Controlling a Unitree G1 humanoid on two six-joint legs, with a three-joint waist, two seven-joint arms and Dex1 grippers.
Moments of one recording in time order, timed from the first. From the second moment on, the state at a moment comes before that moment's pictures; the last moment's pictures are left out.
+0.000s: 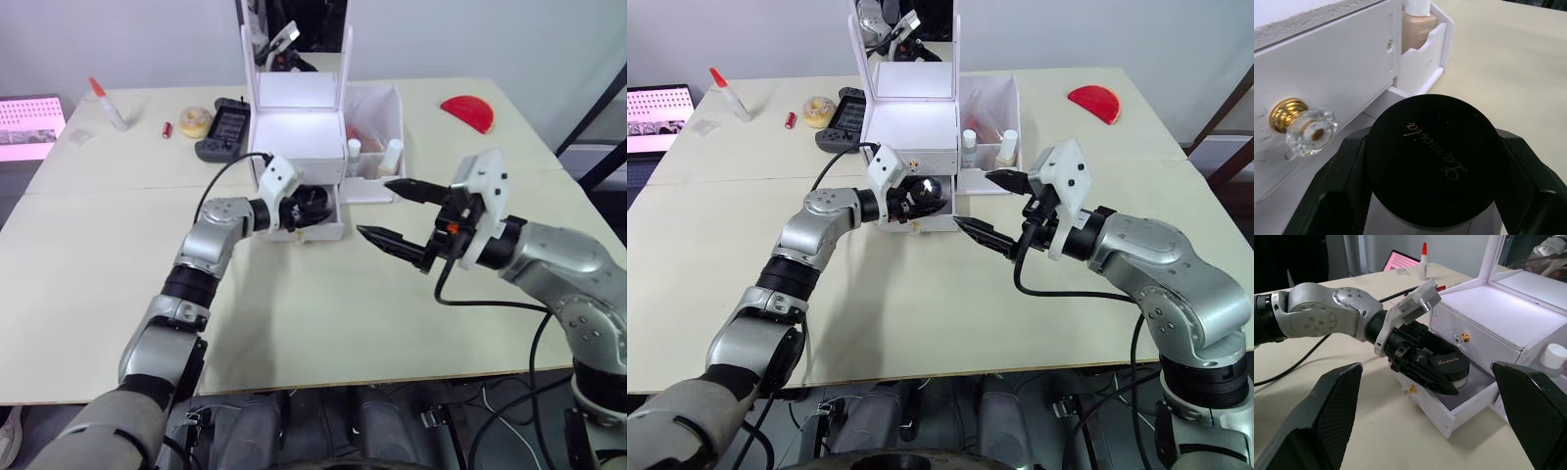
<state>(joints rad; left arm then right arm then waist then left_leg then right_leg) -0.84 0.26 -0.14 0.52 -0.18 0.29 -0.85 -0.38 -0.73 -0.15 -0.61 0.77 0.80 0.59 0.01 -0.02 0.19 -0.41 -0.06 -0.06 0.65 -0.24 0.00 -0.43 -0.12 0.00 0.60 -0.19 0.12</state>
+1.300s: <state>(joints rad) -0.70 0.48 -0.10 0.41 -0.22 0.38 -0.96 -0.32 -0.82 -0.25 -0.58 0.78 0.79 0.66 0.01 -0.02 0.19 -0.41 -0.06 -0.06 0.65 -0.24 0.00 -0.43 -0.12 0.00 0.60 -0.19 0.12</state>
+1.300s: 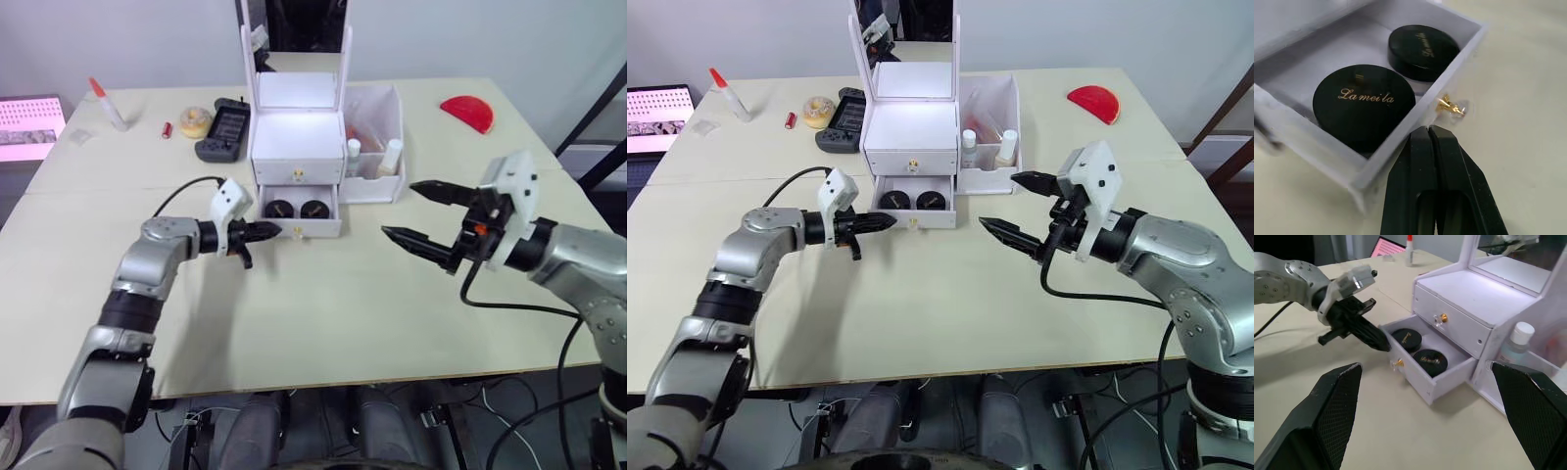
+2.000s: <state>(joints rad) -0.86 0.30 -0.07 0.79 -0.14 0.14 -0.75 -0.32 -0.82 -0.24 -0.56 0.77 0.80 0.64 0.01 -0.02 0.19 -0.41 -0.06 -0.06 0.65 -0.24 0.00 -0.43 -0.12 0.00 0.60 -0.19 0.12</state>
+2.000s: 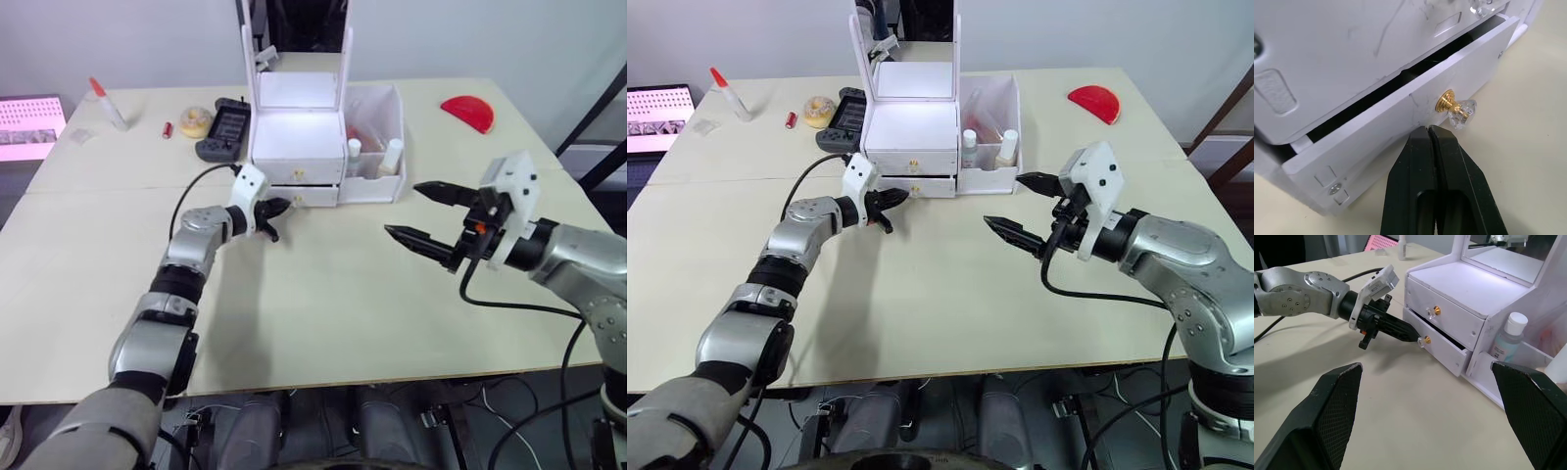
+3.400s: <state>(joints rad) -0.21 0.89 0.45 -0.20 -0.63 0.73 -1.05 0.04 -0.96 -0.61 -0.24 0.62 0.55 0.94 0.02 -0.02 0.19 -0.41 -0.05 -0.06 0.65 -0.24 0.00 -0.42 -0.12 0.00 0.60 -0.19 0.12</state>
